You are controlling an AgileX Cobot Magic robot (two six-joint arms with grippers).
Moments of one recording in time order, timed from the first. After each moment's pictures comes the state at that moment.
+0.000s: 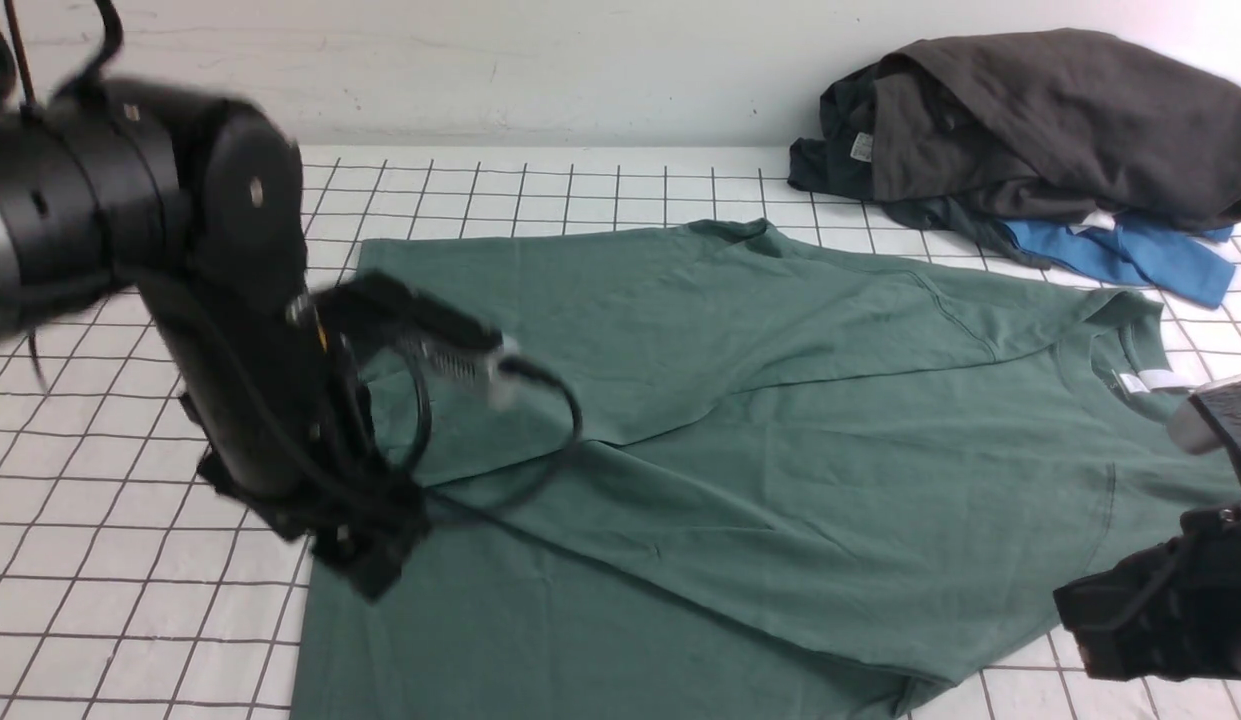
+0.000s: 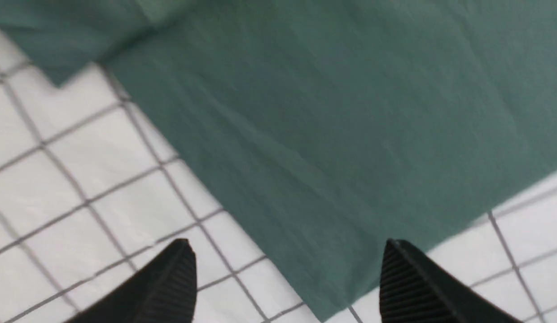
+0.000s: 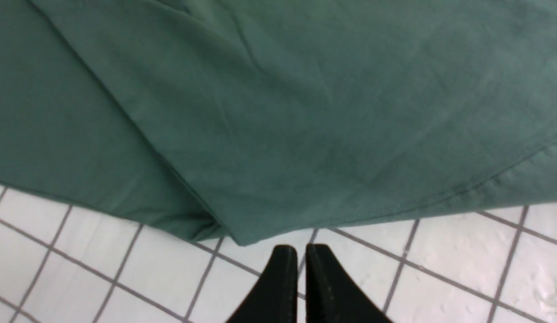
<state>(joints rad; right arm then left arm) 0.17 1.10 -0.58 0.50 0.69 -0.54 -0.39 1.59 -1.10 -0.06 1.09 0.28</state>
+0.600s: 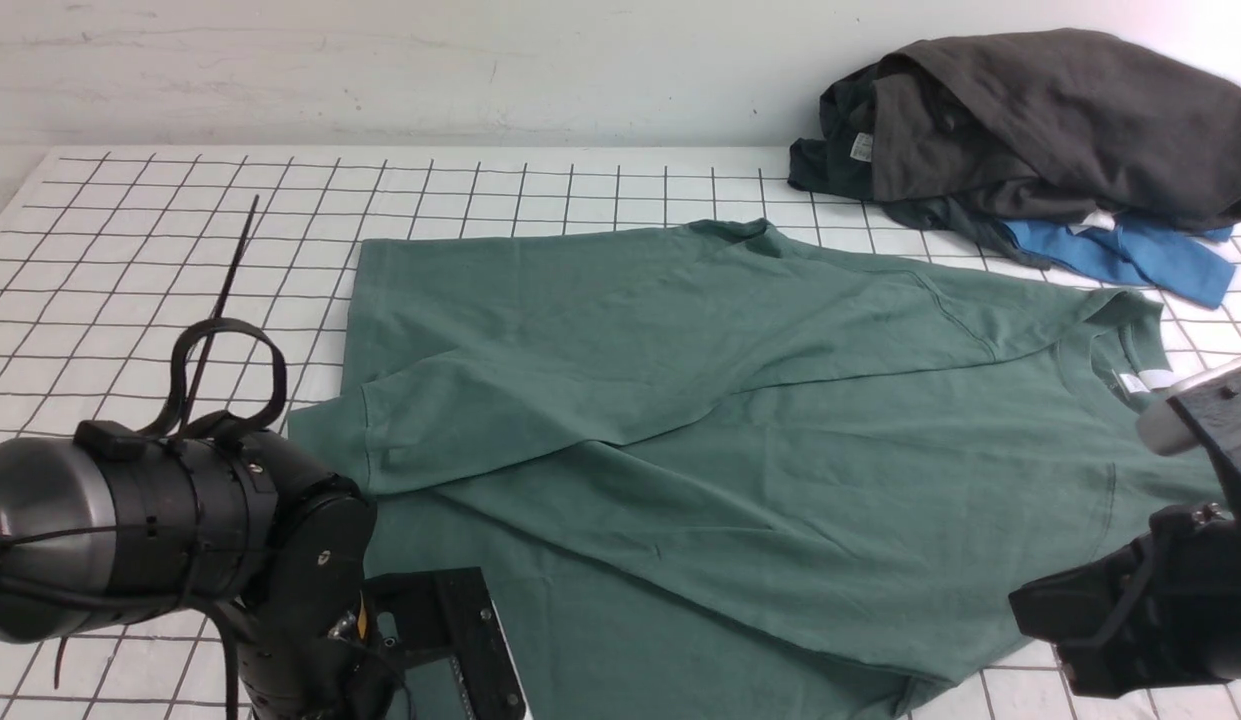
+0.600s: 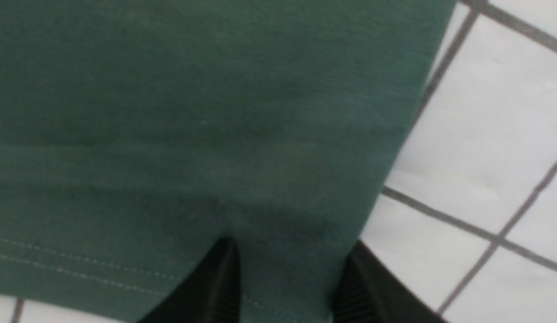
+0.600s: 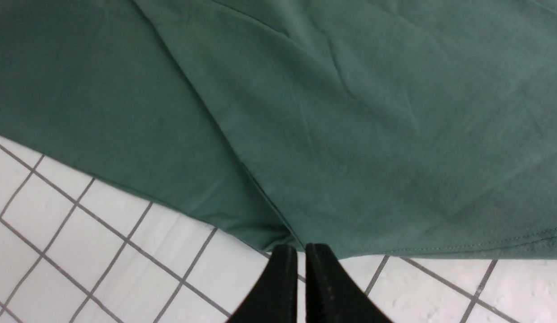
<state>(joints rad) 0.17 1.10 -0.58 0.68 0.73 -0.77 -0.53 1.62 -0.75 0.01 0.78 0.58</state>
